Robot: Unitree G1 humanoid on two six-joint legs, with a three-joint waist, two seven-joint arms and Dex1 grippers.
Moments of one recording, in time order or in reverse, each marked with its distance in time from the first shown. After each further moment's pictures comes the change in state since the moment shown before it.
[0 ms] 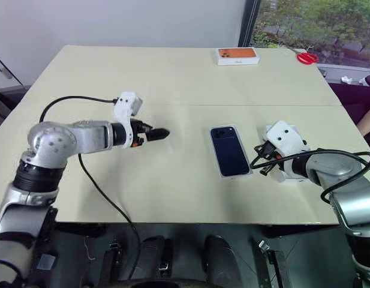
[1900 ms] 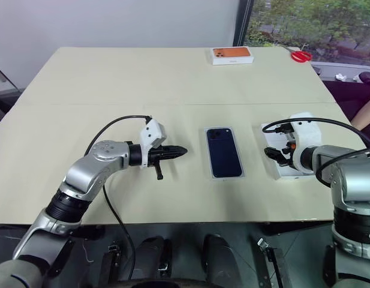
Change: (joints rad) left arm 0.237 -0.161 -0.036 -0.034 0.681 -0.697 -0.839; right arm -0.278 0.205 -0.146 0.136 0.014 0.725 -0.239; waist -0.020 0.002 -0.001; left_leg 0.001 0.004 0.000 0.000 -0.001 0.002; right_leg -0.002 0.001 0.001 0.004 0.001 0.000
